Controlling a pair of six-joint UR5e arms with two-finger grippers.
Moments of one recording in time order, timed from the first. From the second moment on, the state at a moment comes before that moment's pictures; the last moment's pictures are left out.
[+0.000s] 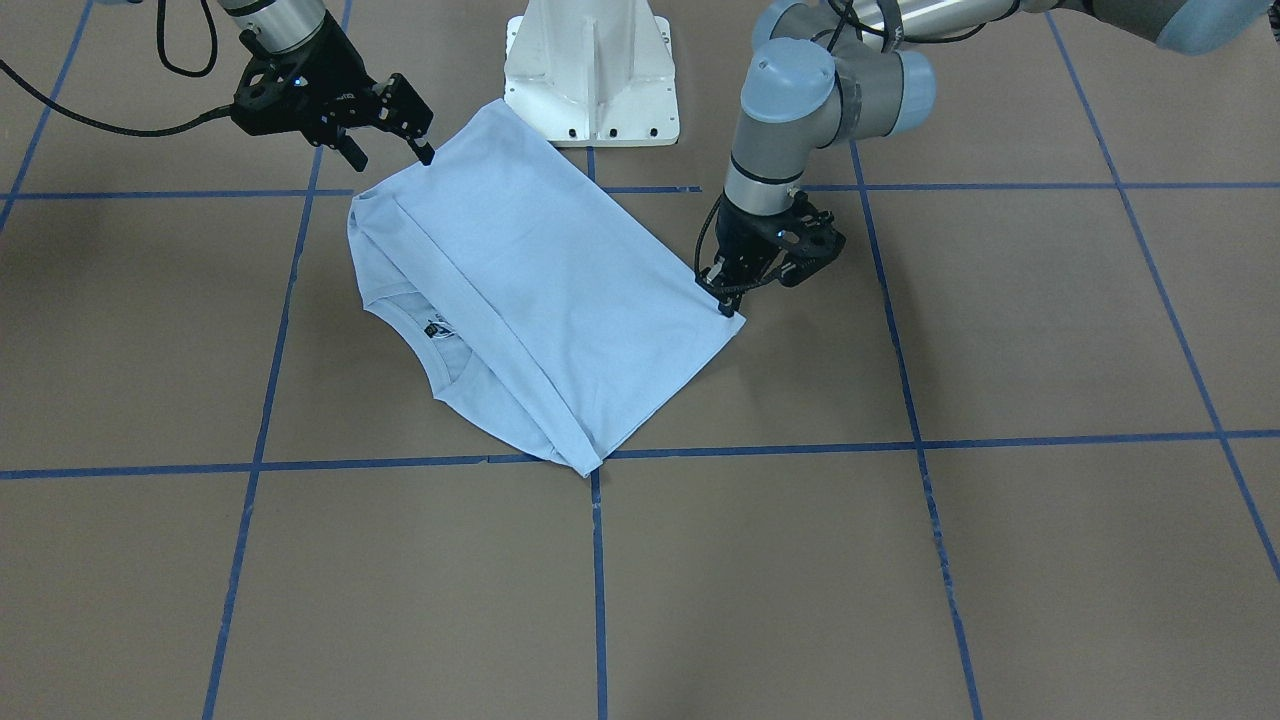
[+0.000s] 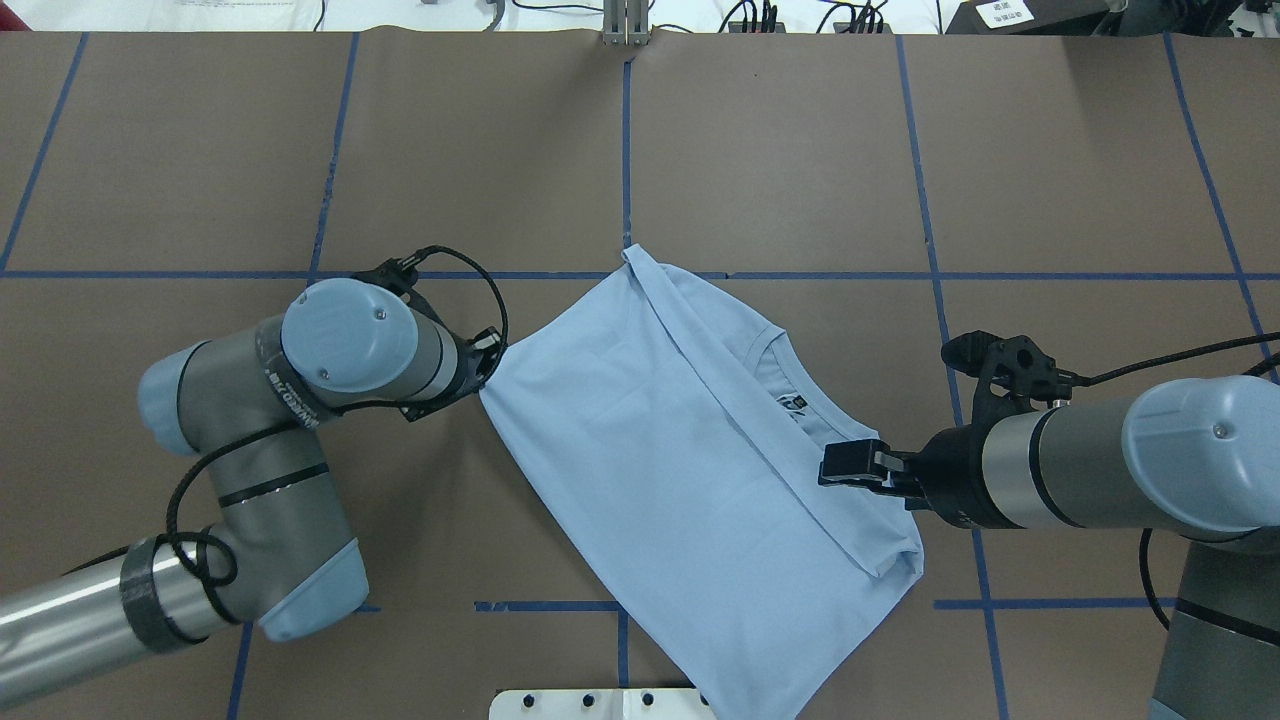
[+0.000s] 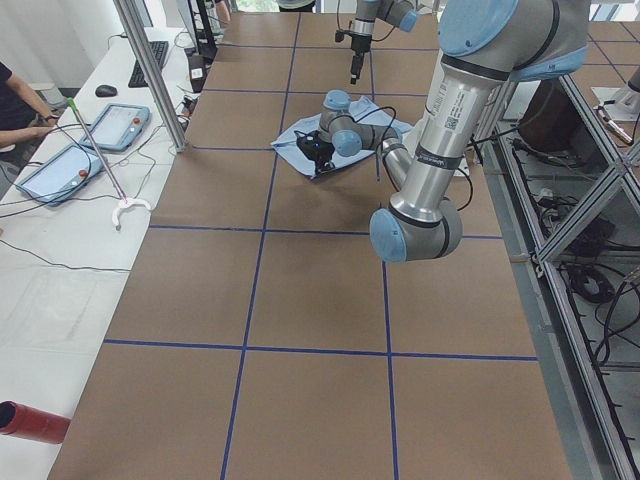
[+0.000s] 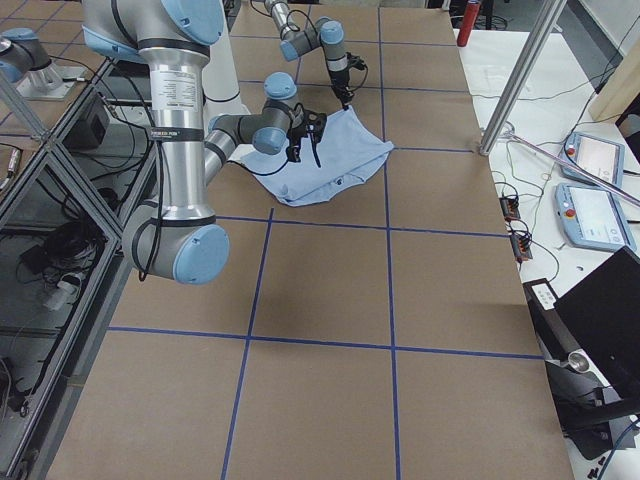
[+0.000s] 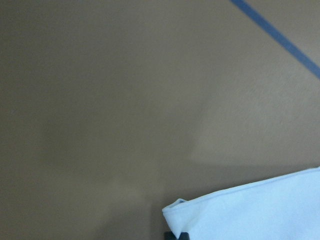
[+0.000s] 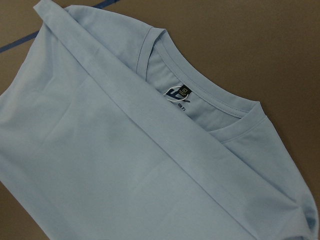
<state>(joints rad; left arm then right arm) -0.53 -2.09 -1.70 -1.81 -1.72 -1.88 0.43 -1.53 2.24 -1.21 1.83 1.57</state>
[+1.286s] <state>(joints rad) -0.76 -2.44 -0.94 -2.42 -1.57 -1.40 0.47 -1.41 2.14 -1.22 1.82 1.57</state>
